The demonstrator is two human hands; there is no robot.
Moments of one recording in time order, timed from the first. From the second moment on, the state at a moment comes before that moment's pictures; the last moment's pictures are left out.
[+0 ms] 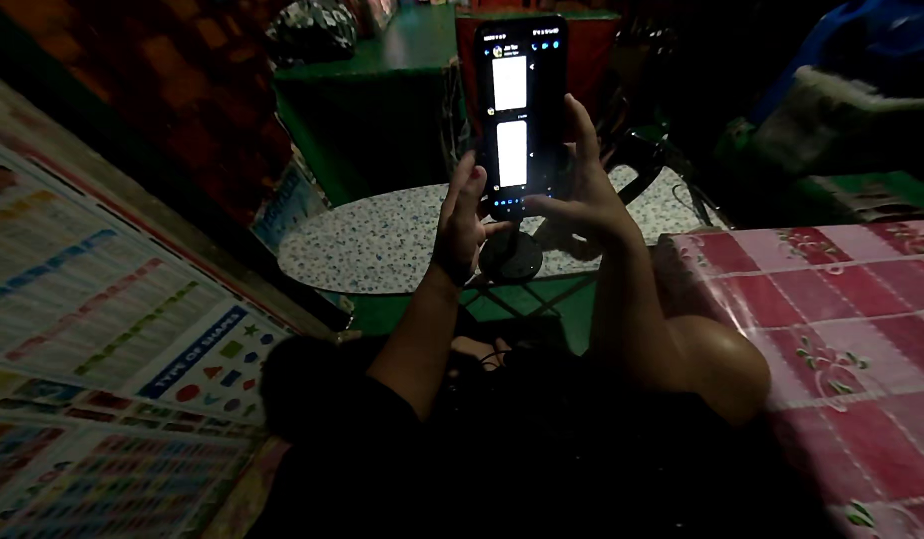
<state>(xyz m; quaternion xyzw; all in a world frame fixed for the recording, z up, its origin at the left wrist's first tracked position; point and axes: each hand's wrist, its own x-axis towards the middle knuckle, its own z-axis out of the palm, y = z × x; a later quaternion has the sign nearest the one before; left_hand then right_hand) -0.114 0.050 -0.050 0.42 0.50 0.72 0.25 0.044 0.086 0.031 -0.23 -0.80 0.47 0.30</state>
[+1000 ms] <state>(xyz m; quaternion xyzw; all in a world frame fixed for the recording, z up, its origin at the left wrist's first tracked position) -0.115 0.049 -0.054 0.42 0.49 0.72 0.26 0.001 0.203 -0.052 0.05 -0.80 0.44 0.40</state>
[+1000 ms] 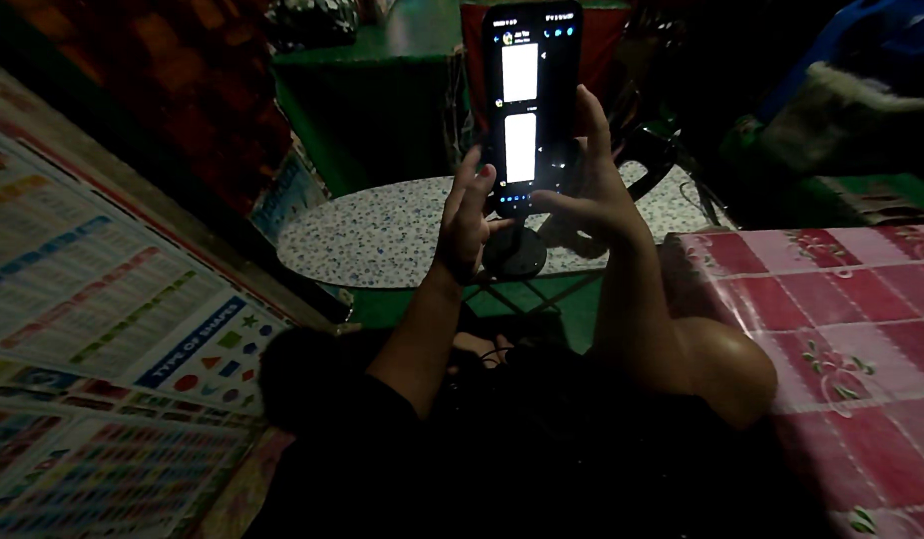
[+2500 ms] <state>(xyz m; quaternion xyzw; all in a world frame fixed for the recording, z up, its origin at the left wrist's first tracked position) -0.108 0.049 -0.055 0.42 0.46 0.75 0.22 0.034 0.083 0.029 -0.24 -0.77 0.46 0.36</state>
